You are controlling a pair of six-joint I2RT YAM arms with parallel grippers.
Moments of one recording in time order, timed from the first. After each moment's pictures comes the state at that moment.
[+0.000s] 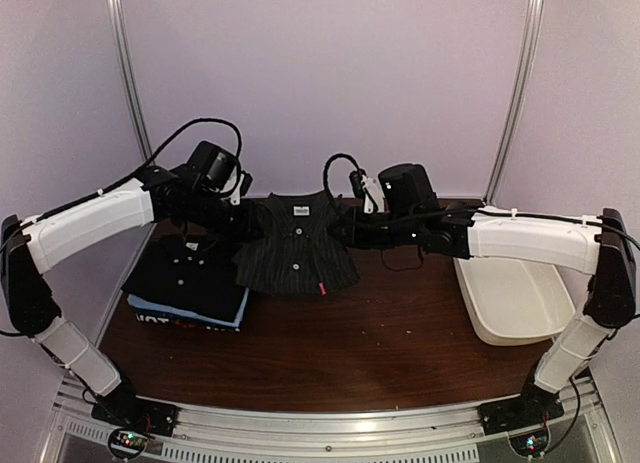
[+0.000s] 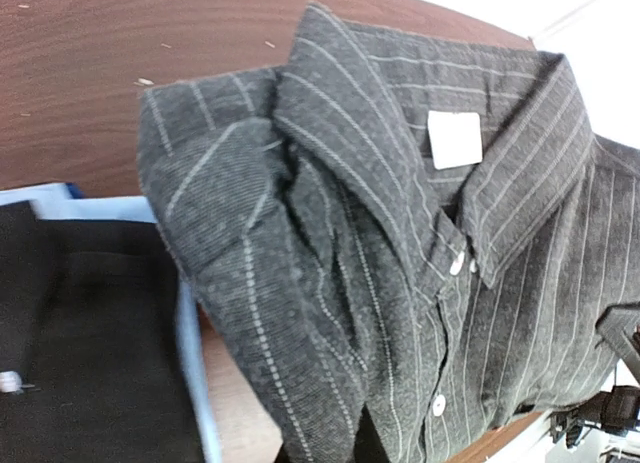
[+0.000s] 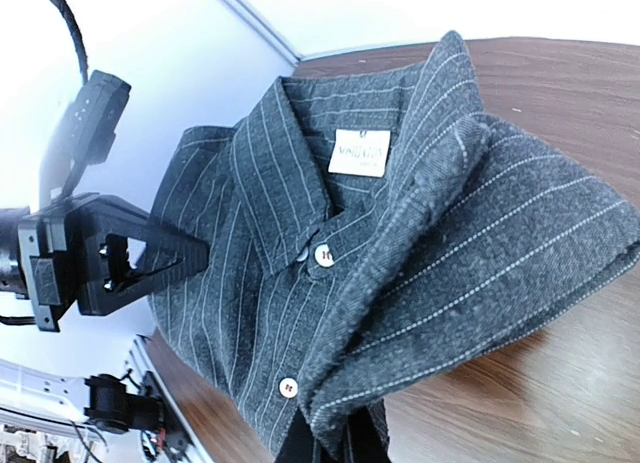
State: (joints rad) left arm -0.67 1.55 1.39 -0.67 0.07 -0.58; right arm 0.84 1.60 1.24 -0.10 -0.13 0.67
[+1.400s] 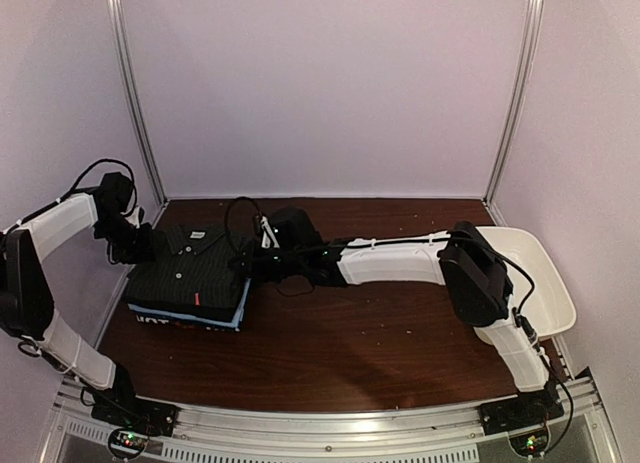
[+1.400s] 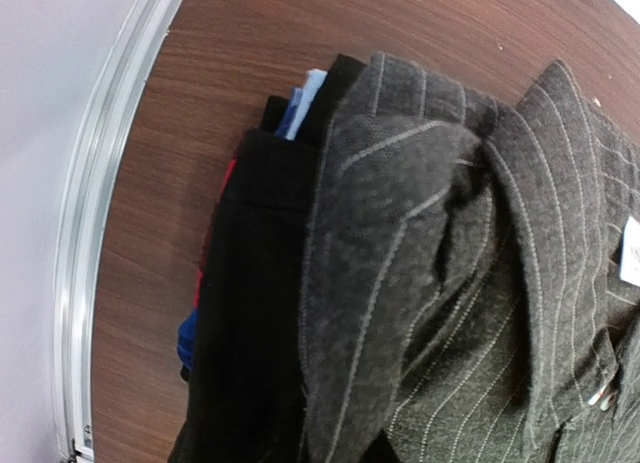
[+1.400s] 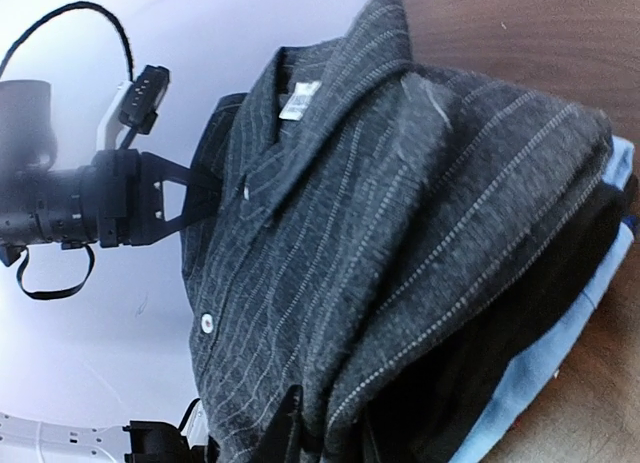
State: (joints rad) left arm 0.08 1.47 1.15 -0.85 0.08 -0.25; right arm 1.02 2.36 1.90 0.12 -0.25 0.95
